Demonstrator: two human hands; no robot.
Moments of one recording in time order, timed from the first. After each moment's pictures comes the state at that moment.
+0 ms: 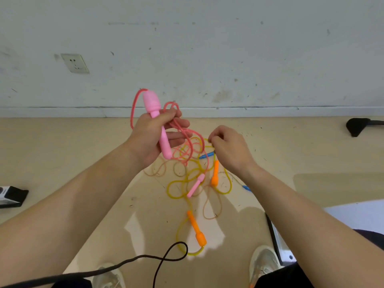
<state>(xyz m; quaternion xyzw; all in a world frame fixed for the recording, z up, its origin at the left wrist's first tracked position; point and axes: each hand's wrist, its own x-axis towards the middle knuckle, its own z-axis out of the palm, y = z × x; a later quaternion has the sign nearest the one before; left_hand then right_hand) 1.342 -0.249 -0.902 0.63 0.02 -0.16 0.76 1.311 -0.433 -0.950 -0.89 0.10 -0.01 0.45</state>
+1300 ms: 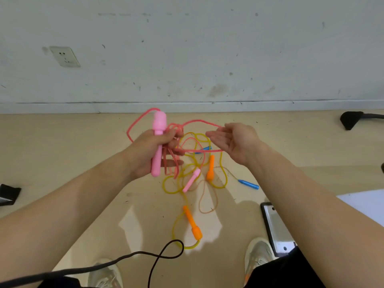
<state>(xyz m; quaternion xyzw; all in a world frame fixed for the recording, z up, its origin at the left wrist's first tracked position) 1.331 -0.242 -0.939 0.62 0.01 -0.30 0.72 1.322 -0.458 -0.947 -0.51 0.32 0.06 0.80</state>
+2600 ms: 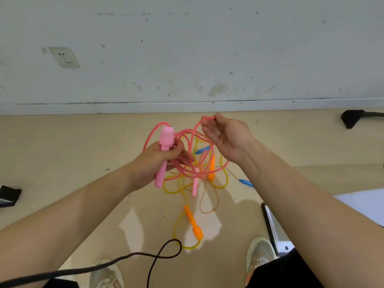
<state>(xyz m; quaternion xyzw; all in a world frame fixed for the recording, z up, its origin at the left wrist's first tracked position) 1.312 -0.246 -0.954 0.68 -0.02 -0.29 0.67 1.323 -0.438 -0.932 -0.40 0.24 0.05 0.88</state>
